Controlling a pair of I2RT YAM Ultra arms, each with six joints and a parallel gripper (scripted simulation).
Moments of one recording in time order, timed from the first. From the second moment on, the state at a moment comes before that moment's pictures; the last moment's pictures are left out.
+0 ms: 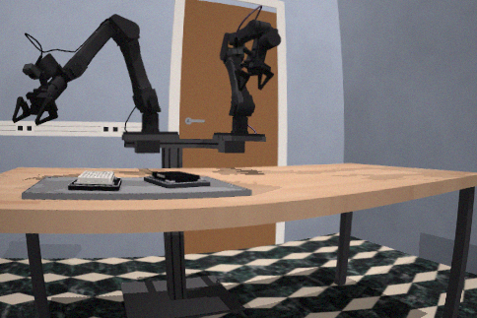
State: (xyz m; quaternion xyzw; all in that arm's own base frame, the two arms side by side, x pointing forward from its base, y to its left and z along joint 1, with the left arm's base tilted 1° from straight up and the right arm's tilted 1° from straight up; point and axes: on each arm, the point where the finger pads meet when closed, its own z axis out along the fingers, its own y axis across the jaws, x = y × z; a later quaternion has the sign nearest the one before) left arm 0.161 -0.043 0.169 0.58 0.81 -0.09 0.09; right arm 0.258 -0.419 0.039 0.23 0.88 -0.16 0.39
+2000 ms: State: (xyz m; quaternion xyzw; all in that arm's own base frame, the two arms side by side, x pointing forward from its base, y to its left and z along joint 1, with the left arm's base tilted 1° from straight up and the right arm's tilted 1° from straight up) left arm 0.161 -0.043 0.169 0.58 0.81 -0.09 0.09; right arm 0.367 -0.283 -0.012 0.13 0.98 -0.02 0.13
